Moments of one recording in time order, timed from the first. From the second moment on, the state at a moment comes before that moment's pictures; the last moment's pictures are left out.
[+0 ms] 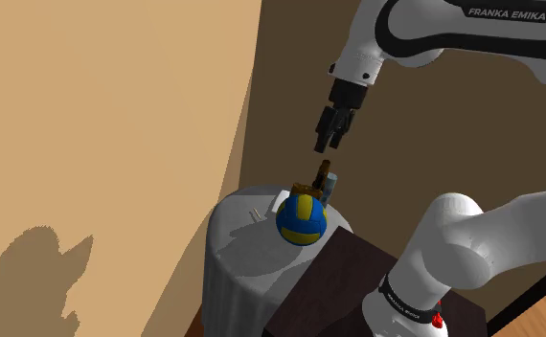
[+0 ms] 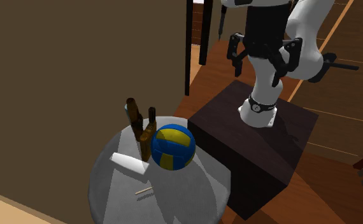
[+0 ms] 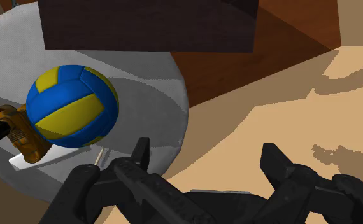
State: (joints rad) arm 0.01 -0.78 -0.06 -2.44 0.12 1.66 -0.02
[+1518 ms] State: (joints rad) arm -0.14 -0.30 -0.37 -2.39 -0.06 2.08 -0.35
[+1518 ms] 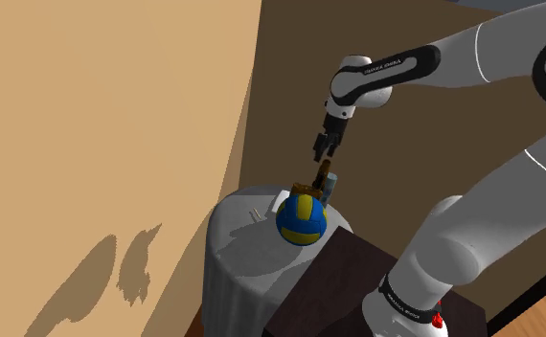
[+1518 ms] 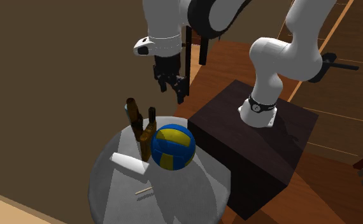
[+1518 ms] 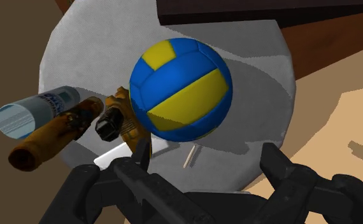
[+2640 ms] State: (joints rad) arm -0.27 0.29 -0.50 -2.03 0.14 2.27 -0.68
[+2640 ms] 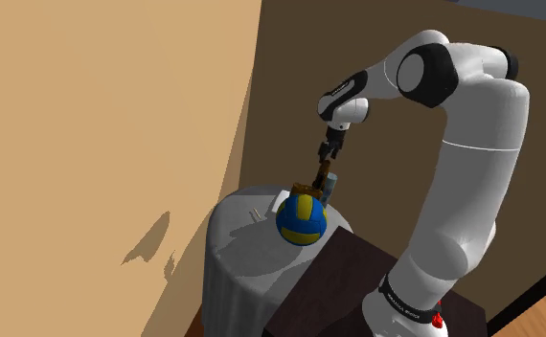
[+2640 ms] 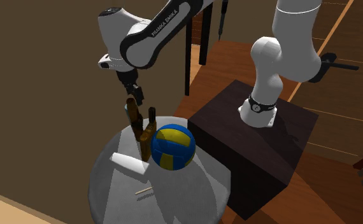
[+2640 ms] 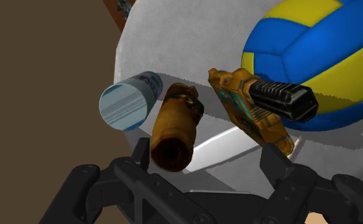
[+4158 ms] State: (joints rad) arm -0.33 0.43 -0.47 -1.96 0.21 2.34 -0.73
